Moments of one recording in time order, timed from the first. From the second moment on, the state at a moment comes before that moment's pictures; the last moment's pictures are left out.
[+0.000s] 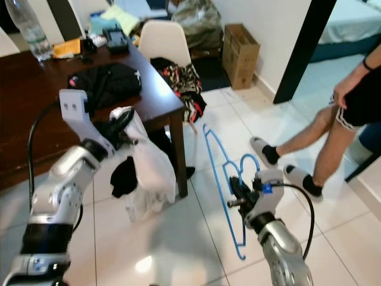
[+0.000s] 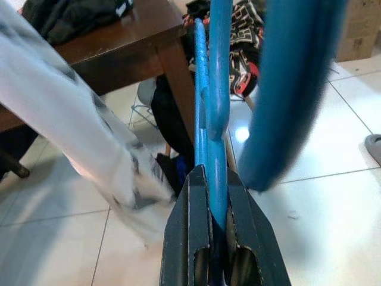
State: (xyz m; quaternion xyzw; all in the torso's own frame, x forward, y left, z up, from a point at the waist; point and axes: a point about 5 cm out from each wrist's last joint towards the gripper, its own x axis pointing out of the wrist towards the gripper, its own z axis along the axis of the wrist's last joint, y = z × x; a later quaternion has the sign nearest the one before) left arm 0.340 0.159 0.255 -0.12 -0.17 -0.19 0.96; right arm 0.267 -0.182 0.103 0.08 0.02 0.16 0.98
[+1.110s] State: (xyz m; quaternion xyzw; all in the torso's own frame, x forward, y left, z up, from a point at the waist) left arm 0.342 0.256 0.464 -0.05 -0.40 -0.14 0.91; right arm 0.266 -0.183 0.099 0.09 0.02 0.14 0.99
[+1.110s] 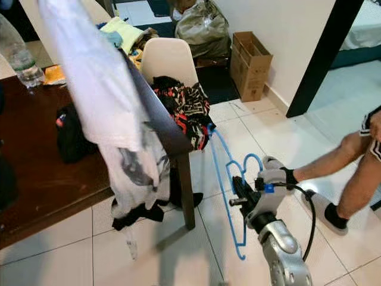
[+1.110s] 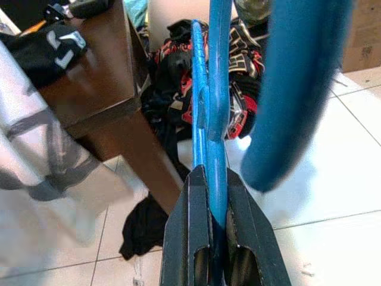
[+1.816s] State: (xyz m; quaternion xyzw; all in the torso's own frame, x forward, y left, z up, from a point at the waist) left arm 0.344 0.299 0.461 0.02 -0.37 -0.04 0.93; right arm 0.263 -0.190 0.100 0.08 0.02 0.14 0.99
